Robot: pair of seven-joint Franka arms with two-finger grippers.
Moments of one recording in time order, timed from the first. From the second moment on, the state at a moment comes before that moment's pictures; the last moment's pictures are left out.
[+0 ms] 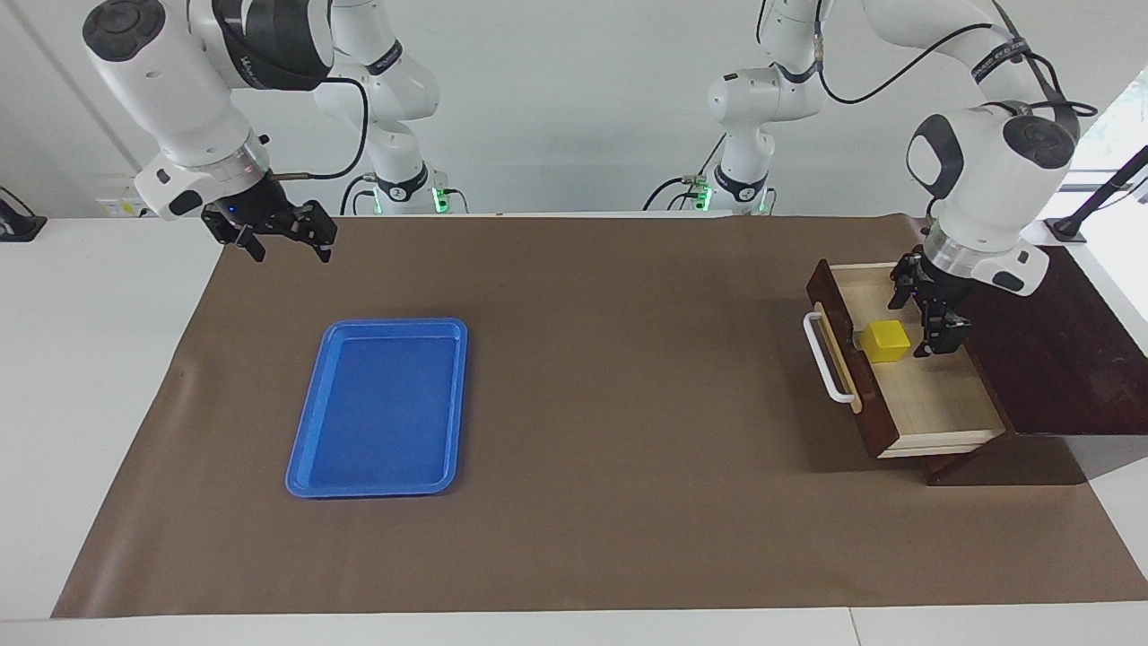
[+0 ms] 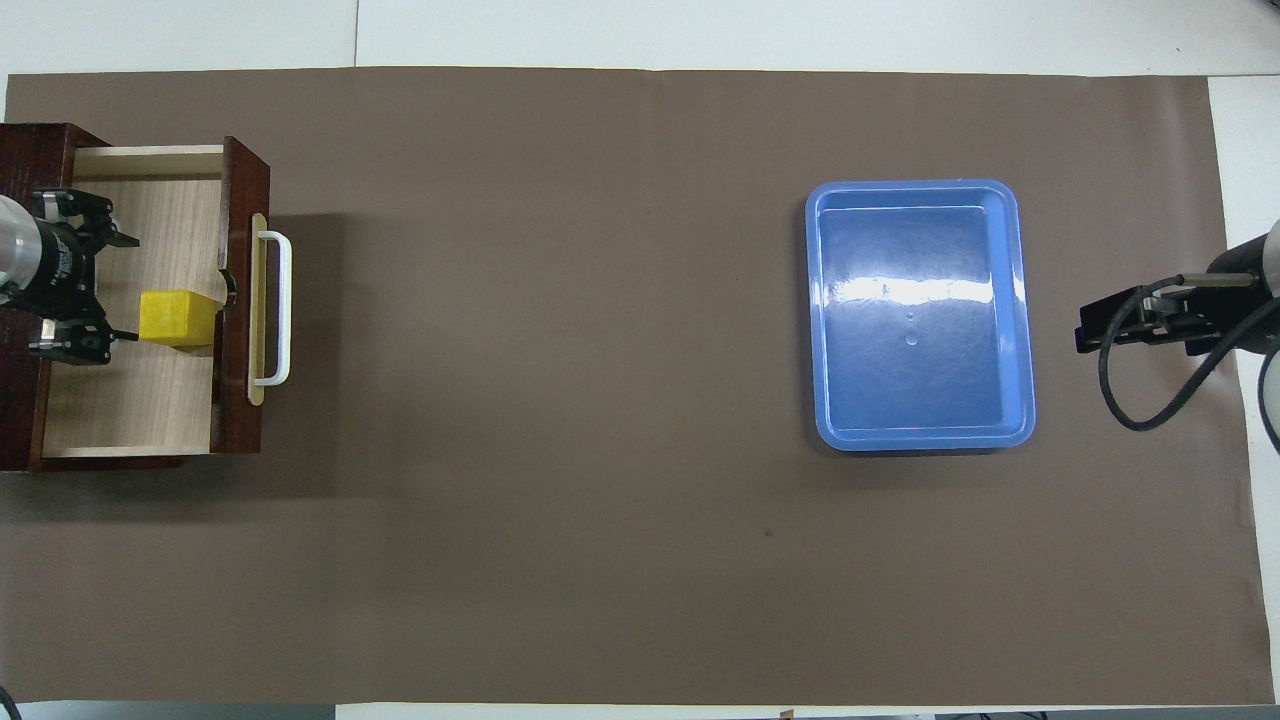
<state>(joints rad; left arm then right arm) 0.04 0.07 -0.02 -1.80 0.08 1.94 -1.54 -0.02 -0.03 0.00 -1.72 0.01 1.58 0.03</state>
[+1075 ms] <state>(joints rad) -0.11 0.14 -0.02 -1.87 0.15 2.01 -1.71 -0.02 -0.04 0.00 -1.72 0.01 1.57 -0.01</state>
